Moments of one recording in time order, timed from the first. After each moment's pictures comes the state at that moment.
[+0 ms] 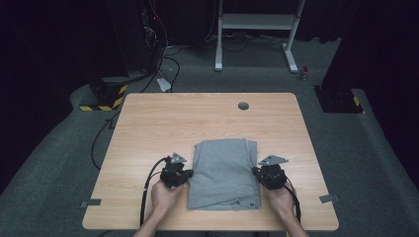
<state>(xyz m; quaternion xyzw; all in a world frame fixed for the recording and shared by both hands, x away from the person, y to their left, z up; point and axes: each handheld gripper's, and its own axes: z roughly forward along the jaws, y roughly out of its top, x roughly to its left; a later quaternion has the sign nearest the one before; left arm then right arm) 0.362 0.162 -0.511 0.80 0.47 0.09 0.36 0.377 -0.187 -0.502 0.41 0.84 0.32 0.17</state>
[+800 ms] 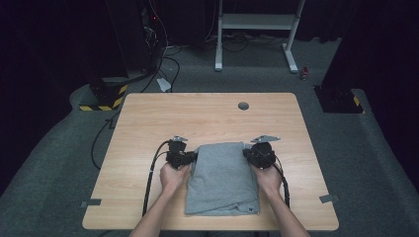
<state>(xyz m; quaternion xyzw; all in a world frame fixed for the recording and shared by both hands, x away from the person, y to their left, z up) 0.444 0.150 -0.513 0.76 0.52 0.07 0.37 0.437 -0.159 -0.483 0.46 0.80 0.35 0.15</state>
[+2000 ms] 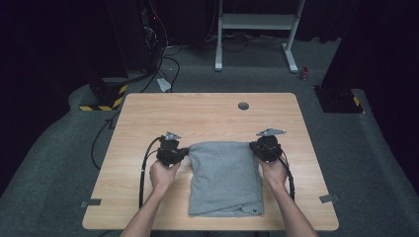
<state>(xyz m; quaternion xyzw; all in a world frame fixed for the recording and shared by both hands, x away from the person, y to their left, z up) 0.428 0.164 -0.476 0.77 0.50 0.14 0.36 0.452 -0.174 -0.471 0.47 0.80 0.34 0.18</state>
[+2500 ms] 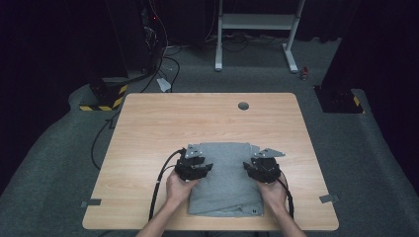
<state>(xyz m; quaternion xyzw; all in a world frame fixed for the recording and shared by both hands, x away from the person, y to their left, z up) 0.394 0.105 -0.493 0.81 0.41 0.12 0.39 0.394 -0.169 -0.495 0.45 0.80 0.36 0.17</state>
